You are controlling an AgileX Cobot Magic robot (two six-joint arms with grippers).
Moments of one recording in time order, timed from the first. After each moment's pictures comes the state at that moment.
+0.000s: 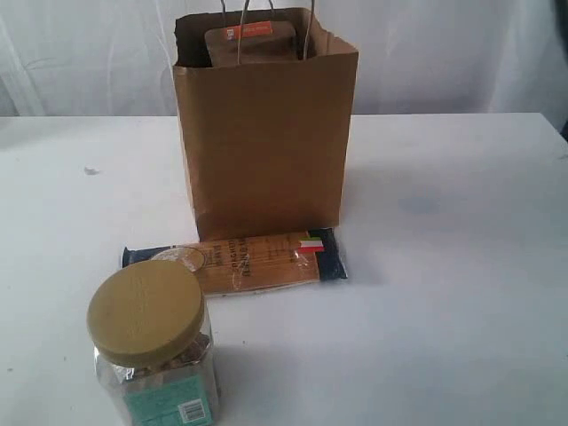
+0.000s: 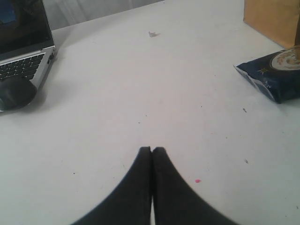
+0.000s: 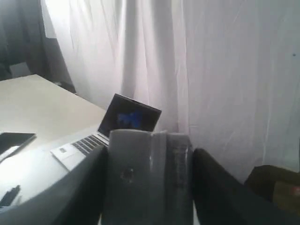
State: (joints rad) left arm 0.09 0.00 0.02 -0.29 0.40 0.53; right arm 0.92 1.34 -1.38 -0.28 0.13 0.37
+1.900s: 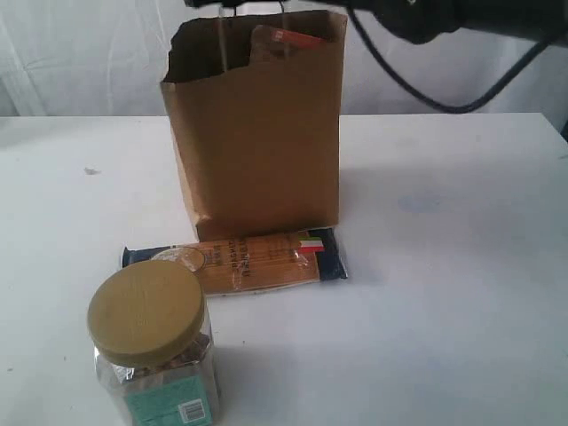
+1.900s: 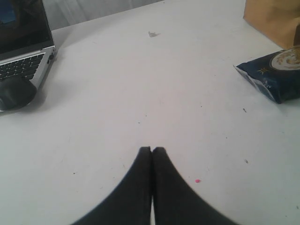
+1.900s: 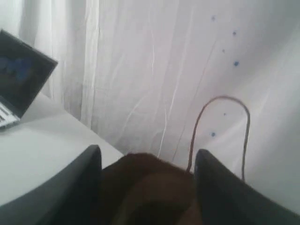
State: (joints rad) left arm 0.09 0.00 0.02 -0.29 0.40 0.53; right arm 0.64 1.68 -1.50 -0.31 0.00 0.14
